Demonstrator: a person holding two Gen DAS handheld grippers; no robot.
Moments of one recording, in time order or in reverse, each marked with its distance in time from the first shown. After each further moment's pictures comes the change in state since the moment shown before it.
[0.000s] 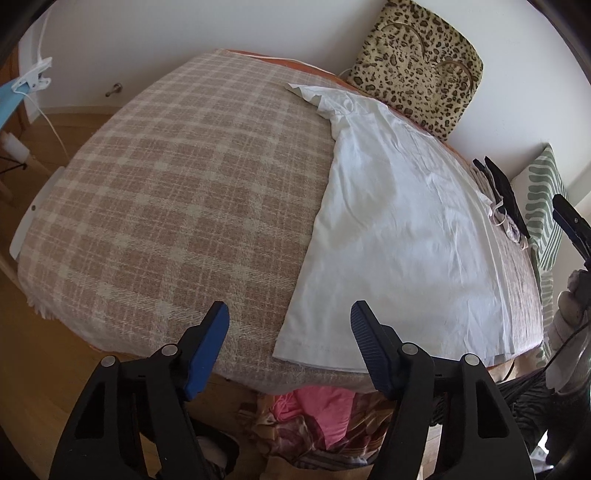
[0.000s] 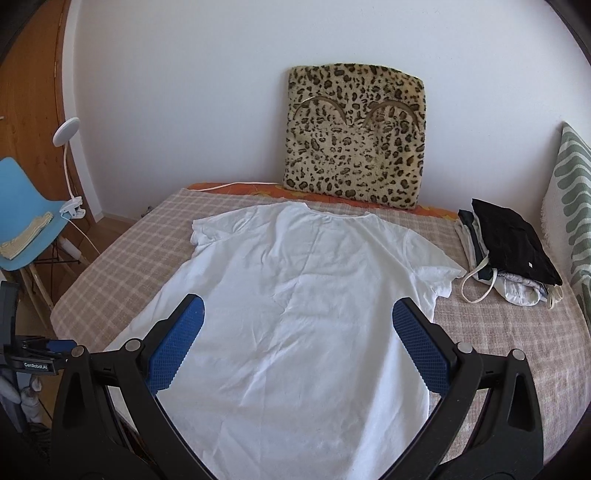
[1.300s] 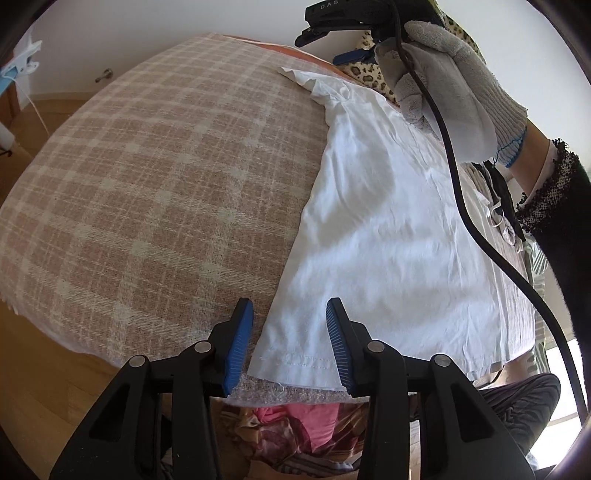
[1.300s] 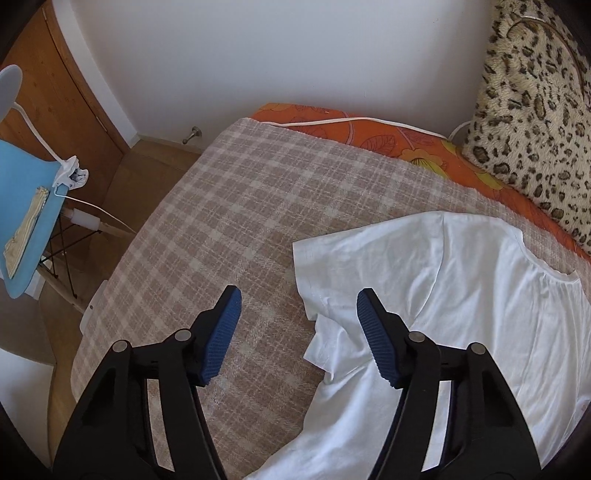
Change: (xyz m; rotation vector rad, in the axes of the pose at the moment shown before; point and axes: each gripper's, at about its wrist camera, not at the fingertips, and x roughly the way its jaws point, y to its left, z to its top) left arm 0.030 -0.002 0.002 -0.031 0.018 -0.054; right arm 0.330 0.180 0.121 -0.066 0.457 0.228
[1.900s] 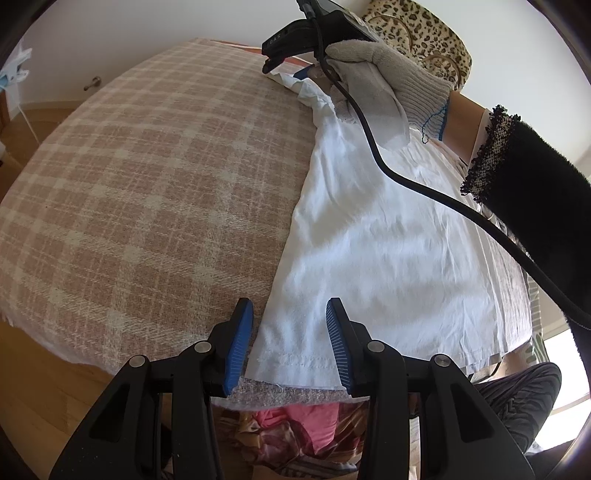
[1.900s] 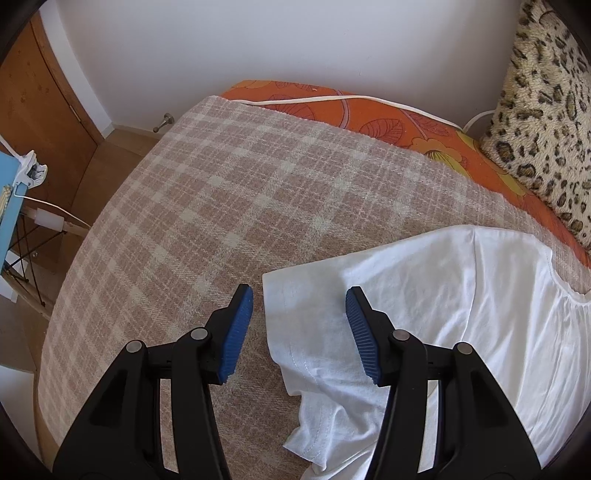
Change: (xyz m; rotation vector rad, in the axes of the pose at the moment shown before) left arm 0.000 -0.005 -0.003 0.055 -0.009 -0.017; right arm 0.069 -0.011 0.022 -0.011 0.033 -0.092
